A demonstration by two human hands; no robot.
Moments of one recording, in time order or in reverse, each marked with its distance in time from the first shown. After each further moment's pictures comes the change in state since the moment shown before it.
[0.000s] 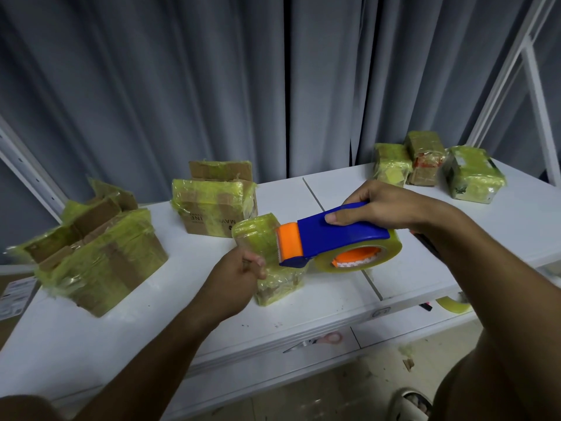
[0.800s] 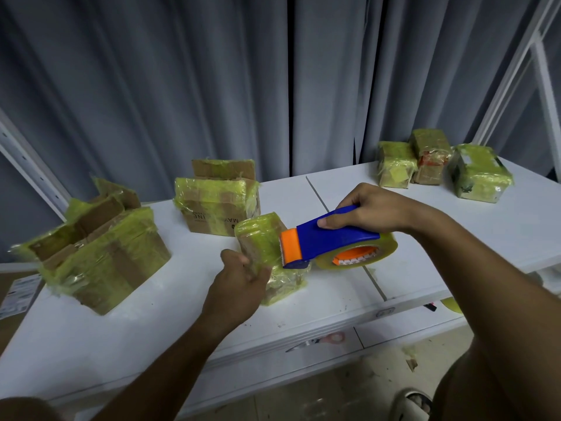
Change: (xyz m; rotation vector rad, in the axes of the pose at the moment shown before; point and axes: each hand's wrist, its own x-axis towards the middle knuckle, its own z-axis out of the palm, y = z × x) left_hand 0.011 -0.029 0.016 0.136 0.116 -0.043; right_hand 0.020 0.008 0.013 -0.128 0.030 0.032
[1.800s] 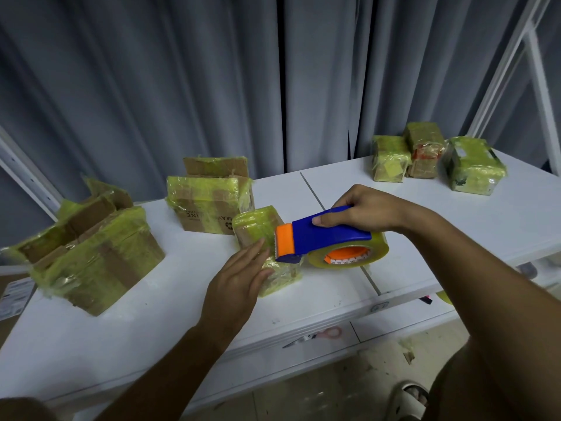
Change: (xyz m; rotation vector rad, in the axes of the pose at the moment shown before) left_hand 0.022 -0.045 0.028 0.328 0.231 0.785; right_hand 0.003 0.016 0.005 0.044 0.009 0.028
